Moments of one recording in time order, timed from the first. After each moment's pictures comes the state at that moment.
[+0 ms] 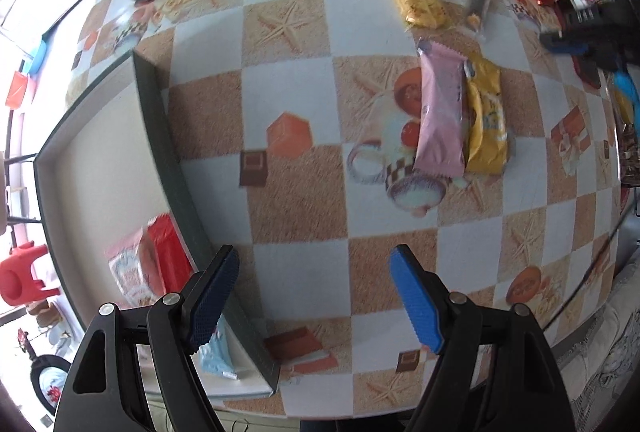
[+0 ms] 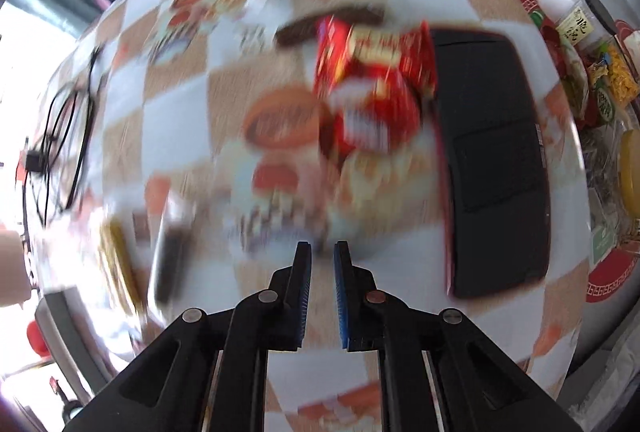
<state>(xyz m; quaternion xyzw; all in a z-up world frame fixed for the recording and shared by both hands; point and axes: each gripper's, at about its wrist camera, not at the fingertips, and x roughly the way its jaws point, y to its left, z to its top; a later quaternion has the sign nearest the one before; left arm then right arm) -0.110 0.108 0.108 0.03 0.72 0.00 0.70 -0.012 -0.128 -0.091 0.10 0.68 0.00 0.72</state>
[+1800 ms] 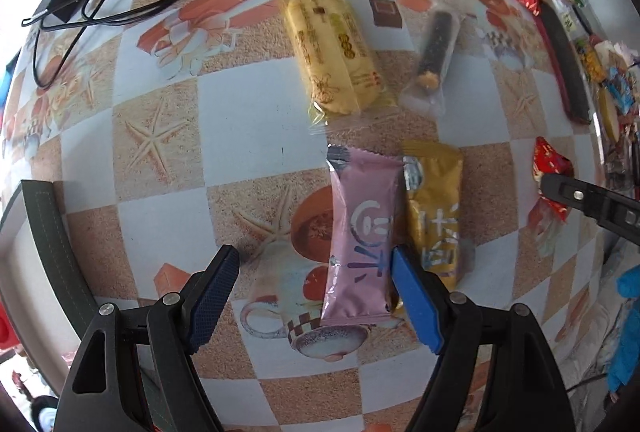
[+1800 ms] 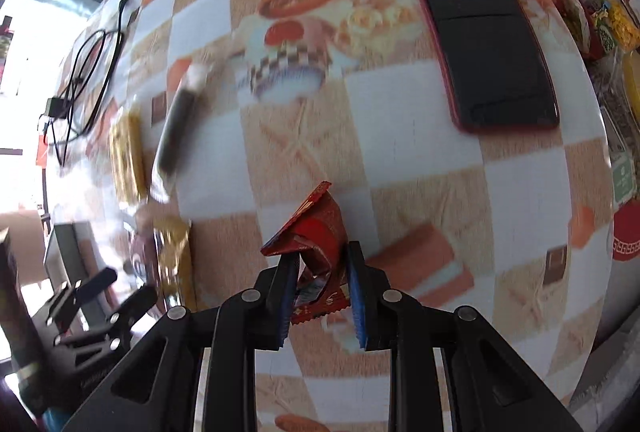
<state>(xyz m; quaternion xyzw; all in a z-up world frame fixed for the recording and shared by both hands) -0.002 0.065 0.054 0.03 0.71 -0.06 0.70 -0.111 -0.134 -0.090 0.13 0.71 0.02 0.70</state>
